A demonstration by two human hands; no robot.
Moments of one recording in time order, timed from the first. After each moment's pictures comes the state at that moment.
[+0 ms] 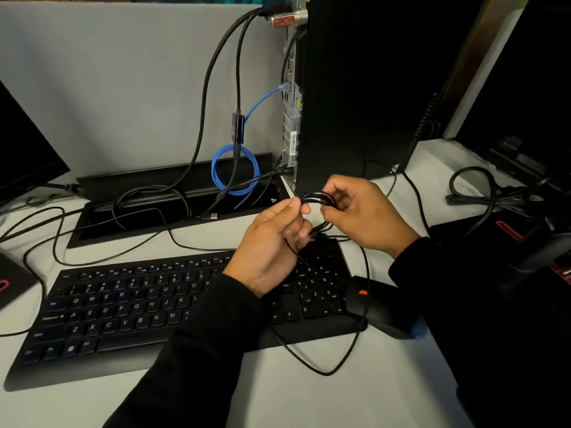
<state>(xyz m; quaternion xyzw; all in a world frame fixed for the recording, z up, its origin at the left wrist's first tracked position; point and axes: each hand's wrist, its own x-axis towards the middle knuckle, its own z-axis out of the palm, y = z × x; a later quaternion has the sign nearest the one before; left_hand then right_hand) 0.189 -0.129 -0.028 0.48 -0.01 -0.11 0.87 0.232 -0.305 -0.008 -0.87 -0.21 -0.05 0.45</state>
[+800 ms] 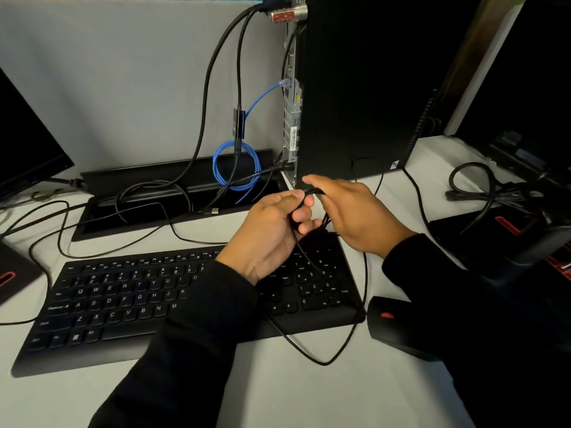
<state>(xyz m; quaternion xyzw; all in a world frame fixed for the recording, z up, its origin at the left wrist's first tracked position) 0.187 -0.129 -0.007 0.52 -0.04 -0.14 0.84 0.229 -0.307 -0.017 -0.90 -0.33 -0.13 0.26</state>
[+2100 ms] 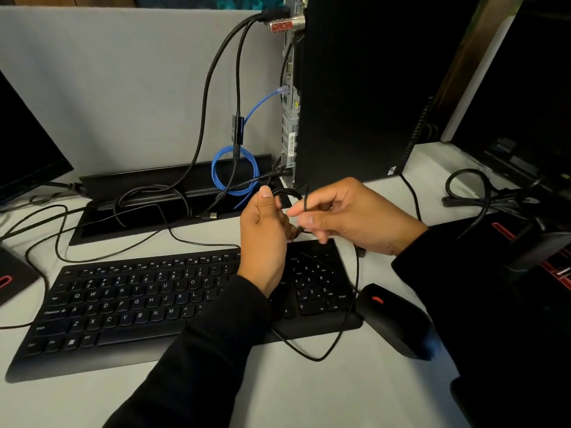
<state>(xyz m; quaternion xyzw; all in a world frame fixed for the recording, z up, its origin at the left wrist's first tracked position) 0.196 -0.145 -0.039 0.55 0.02 0.14 0.82 0.214 -0.300 0.017 -0.75 -0.27 0.16 0.58</state>
